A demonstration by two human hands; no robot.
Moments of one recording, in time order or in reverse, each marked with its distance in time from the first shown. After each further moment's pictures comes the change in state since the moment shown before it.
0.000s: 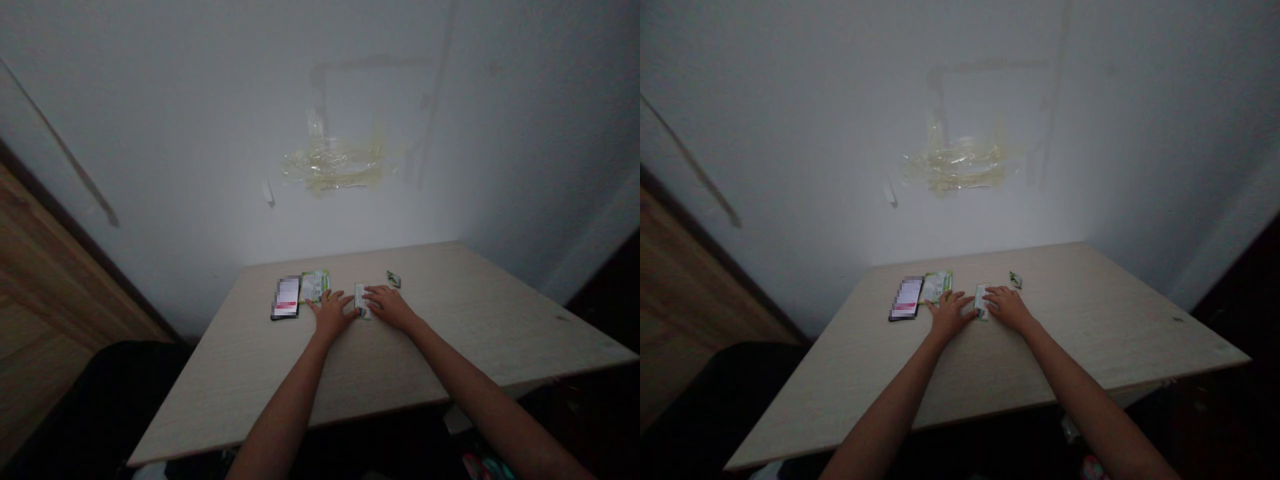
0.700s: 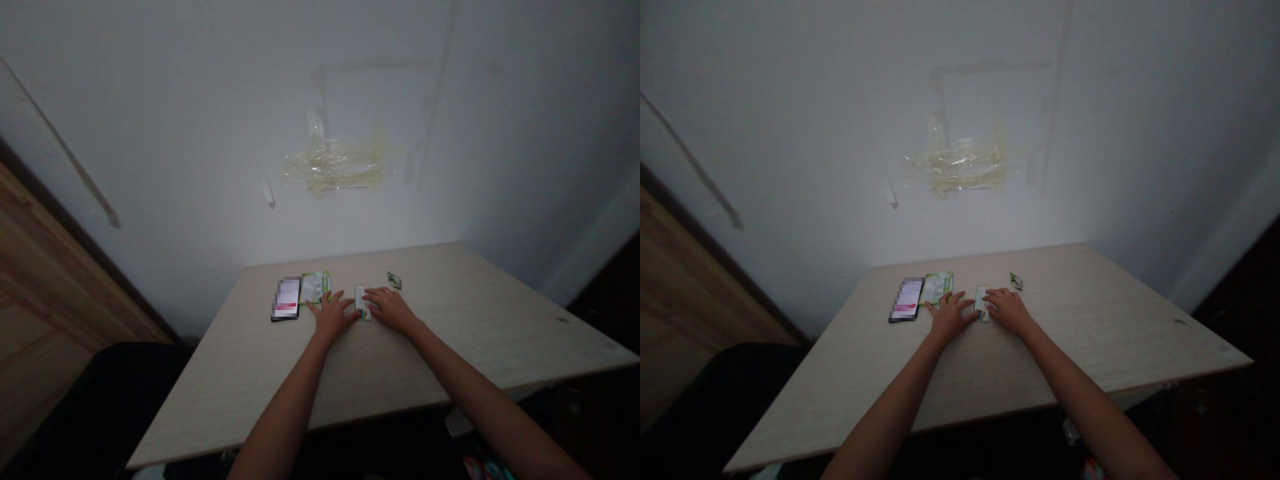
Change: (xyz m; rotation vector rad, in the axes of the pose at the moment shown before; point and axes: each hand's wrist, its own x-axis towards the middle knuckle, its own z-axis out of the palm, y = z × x) left_hand 0.001 -0.001 0.001 0.018 -0.025 -0.010; right_hand 0.000 -0.006 -0.001 -0.026 -0.011 0.054
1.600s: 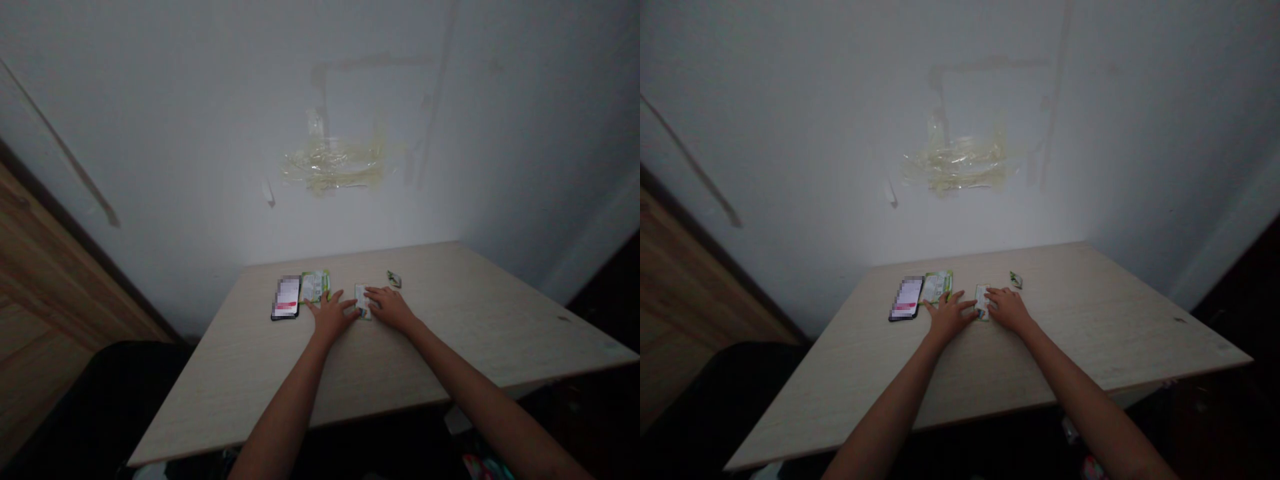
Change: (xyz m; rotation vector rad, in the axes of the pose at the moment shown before) left_hand -0.003 0.001 -0.003 0.068 -0.001 0.000; right_hand 0.000 -0.004 0.000 -0.011 -0.035 0.095
